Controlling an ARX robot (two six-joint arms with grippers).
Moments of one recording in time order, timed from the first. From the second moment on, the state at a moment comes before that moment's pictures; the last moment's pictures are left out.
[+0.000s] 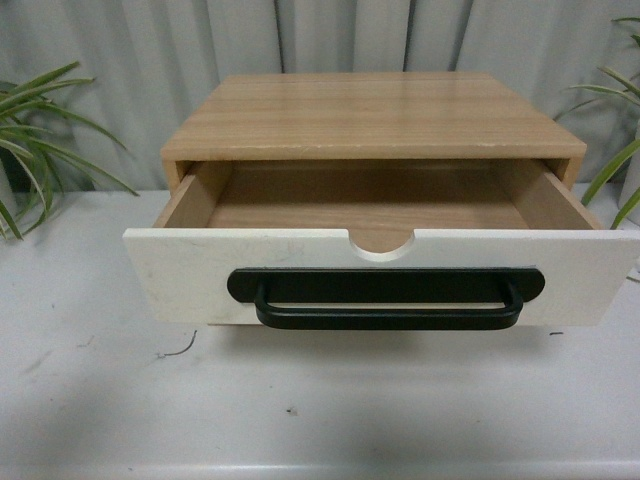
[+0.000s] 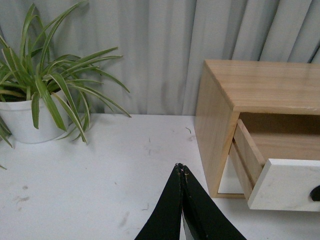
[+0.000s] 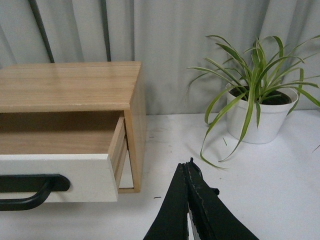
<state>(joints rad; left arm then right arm) 0.00 0.53 0.06 0.47 0.00 -0.01 0.00 0.41 0.06 0.35 0.00 -0.01</state>
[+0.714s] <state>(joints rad) 0.00 0.23 0.01 0.23 0.00 -0.01 0.00 0.17 0.01 0.18 0.00 -0.01</state>
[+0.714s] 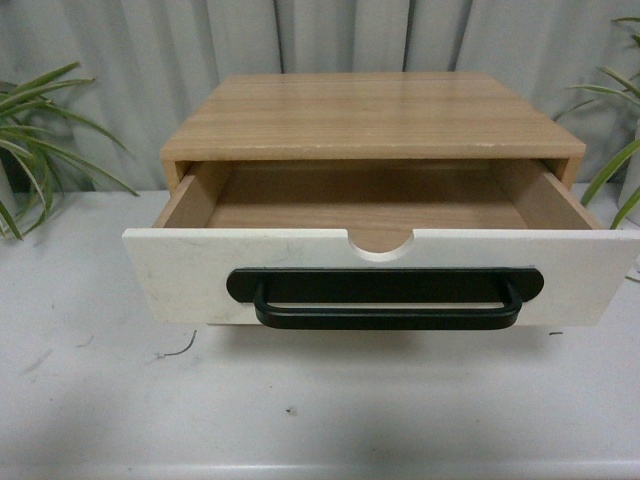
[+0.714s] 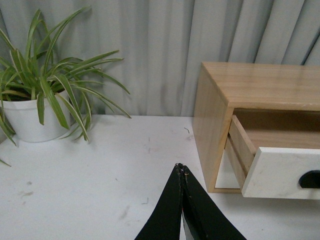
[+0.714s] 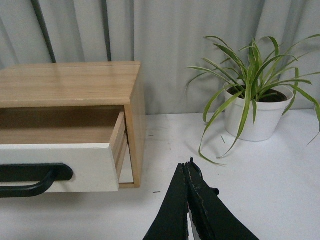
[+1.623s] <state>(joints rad) 0.00 0.01 0.01 0.00 0.00 -0.01 0.00 0.00 0.01 0.00 0.00 -0.01</state>
